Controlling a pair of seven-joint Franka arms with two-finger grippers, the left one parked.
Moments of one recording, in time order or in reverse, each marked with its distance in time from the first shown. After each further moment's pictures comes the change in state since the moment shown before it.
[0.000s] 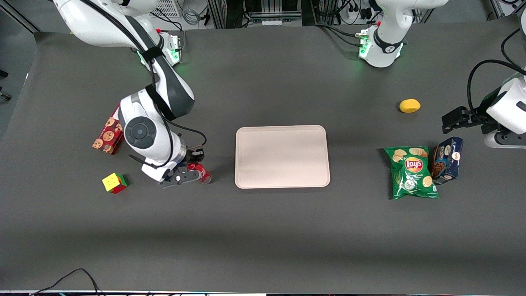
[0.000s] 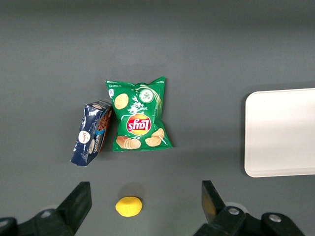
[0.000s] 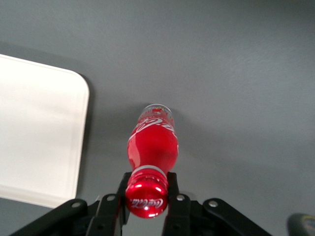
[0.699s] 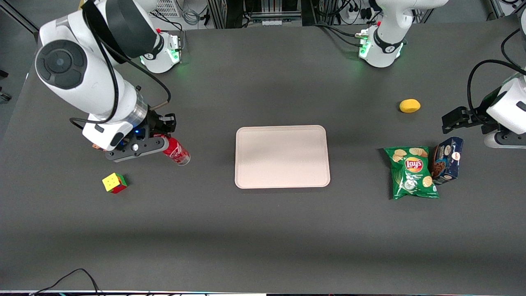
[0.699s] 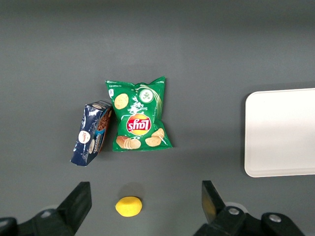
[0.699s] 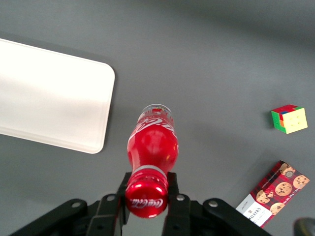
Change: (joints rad) arm 0.000 -0.115 0.012 0.367 0.007 -0.487 0.001
